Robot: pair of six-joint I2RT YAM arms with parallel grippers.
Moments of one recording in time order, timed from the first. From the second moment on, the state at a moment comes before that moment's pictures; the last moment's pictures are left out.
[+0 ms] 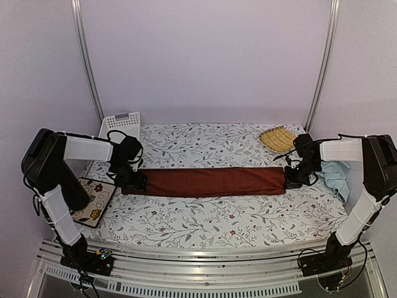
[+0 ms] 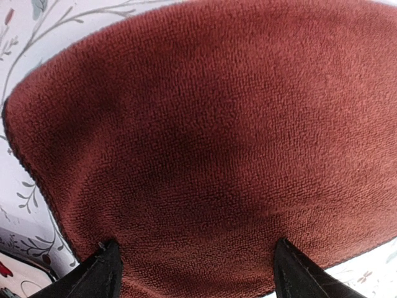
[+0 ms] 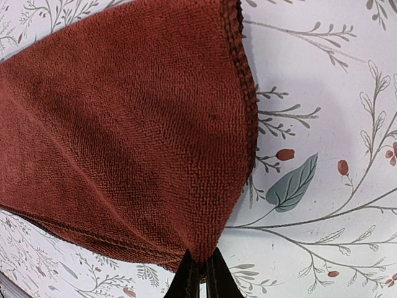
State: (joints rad) left arm -0.38 1.80 1.06 -0.60 -0.08 -0.23; right arm 0.18 1.67 0.96 -0.58 -0.17 0.27
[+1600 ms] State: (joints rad) left arm -0.30 1.81 1.05 -0.56 -0.09 -0.21; right arm 0.27 1.72 1.04 -0.73 -0.11 0.23
